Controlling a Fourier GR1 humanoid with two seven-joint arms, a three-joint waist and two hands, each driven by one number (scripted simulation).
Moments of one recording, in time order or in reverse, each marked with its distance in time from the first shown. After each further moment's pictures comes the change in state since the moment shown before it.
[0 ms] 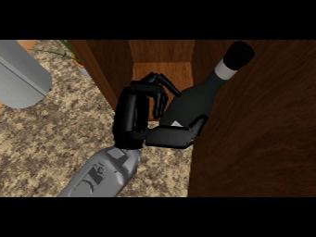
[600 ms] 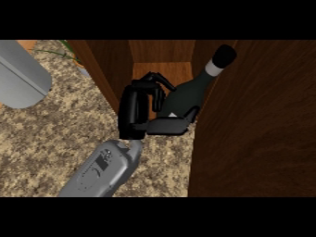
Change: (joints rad) left arm -0.022 0.000 0.015 0.166 0.131 0.014 -0.160; right arm -0.024 -0.021 -0.032 -0.002 -0.003 -0.004 0.025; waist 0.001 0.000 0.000
